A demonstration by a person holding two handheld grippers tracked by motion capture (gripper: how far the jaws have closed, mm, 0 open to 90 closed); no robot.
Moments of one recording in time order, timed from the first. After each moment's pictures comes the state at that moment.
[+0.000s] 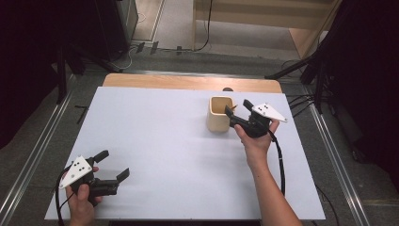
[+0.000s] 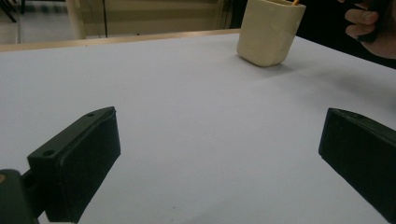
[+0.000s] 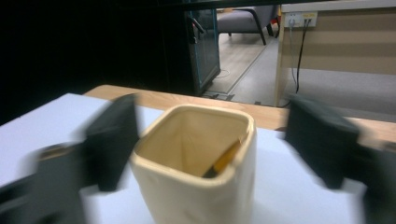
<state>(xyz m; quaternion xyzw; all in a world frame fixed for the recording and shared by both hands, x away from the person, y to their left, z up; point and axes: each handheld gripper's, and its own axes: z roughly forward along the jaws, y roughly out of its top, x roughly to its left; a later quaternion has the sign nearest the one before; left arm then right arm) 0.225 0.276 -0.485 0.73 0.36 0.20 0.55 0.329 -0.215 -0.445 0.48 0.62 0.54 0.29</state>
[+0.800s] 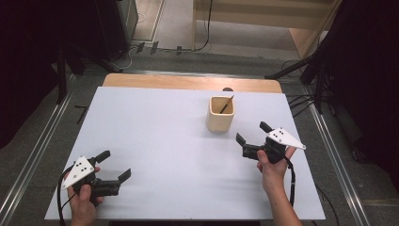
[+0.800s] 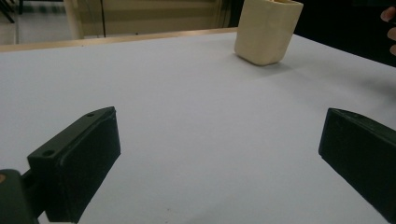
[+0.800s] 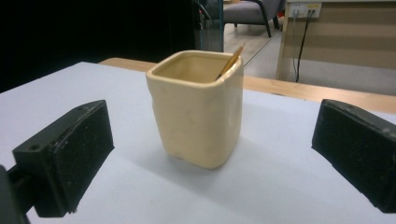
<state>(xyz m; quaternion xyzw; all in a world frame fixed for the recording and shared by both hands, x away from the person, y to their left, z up) 0.224 0.272 -0.485 0.73 0.36 0.20 0.55 0.261 -0.247 -0.466 0.47 0.64 0.53 0.29</state>
